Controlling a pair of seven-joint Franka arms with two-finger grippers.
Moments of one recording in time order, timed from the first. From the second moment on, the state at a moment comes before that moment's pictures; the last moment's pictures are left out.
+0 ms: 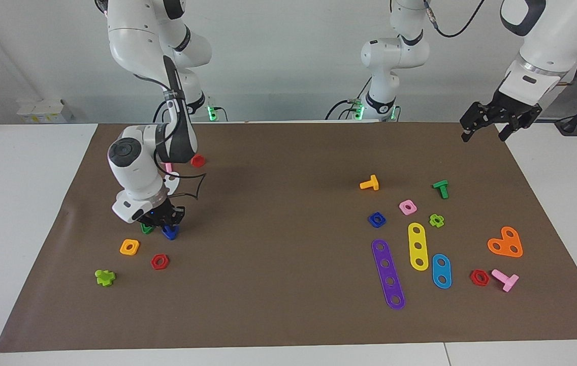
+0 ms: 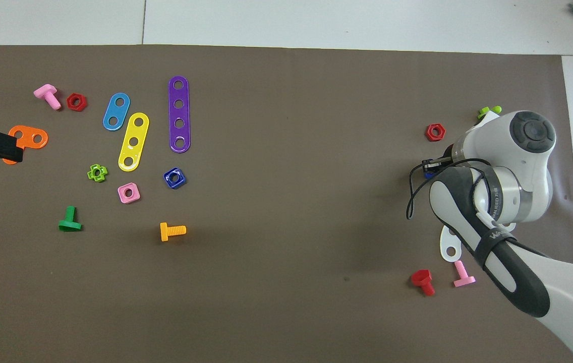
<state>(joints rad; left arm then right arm) -0.02 0.02 0.02 -1.51 -0.01 1.55 0.05 0.12 0.32 -0.08 -1.99 0.01 2.33 -0.07</state>
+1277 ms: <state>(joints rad) -0.02 0.02 0.02 -1.51 -0.01 1.55 0.05 0.60 0.37 -0.03 -1.68 0.01 2.19 0.74</state>
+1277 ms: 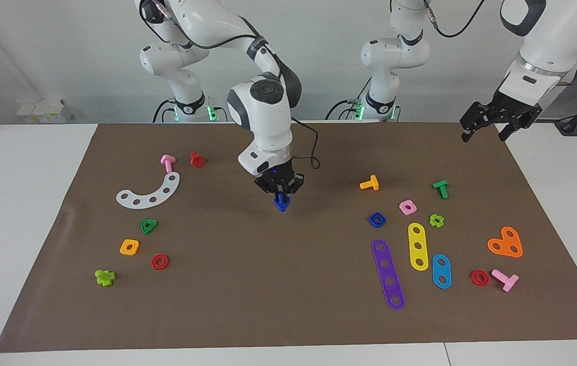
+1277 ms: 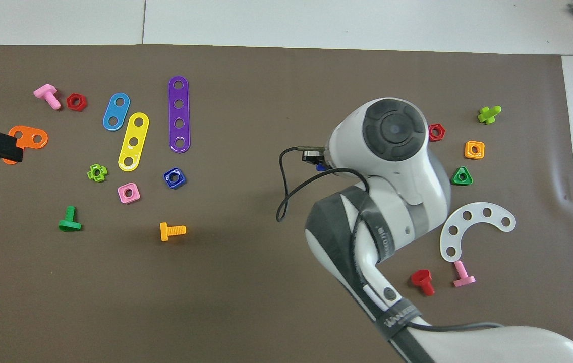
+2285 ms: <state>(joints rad) -0.02 0.02 0.01 -1.51 -0.01 1.53 0.05 0.68 0.51 -0.03 -1.71 -0.08 2.37 0.89</state>
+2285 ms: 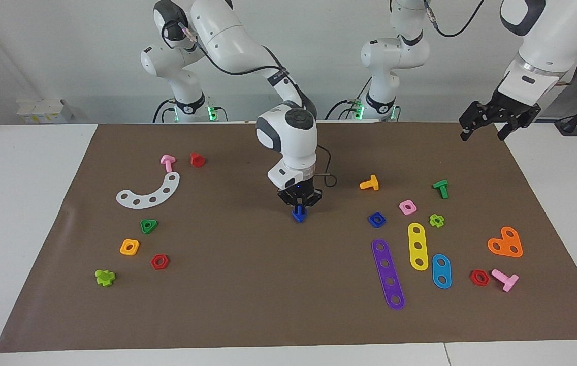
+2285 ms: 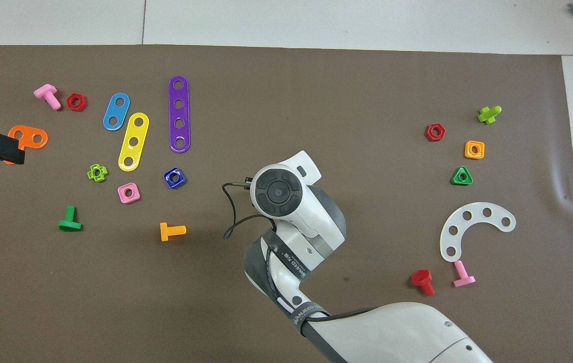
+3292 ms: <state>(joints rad) -0.16 -0.03 -0.01 -1.78 -0.01 1.80 -0.08 0.34 0.11 -0.05 -1.68 -0.07 1.99 0.59</state>
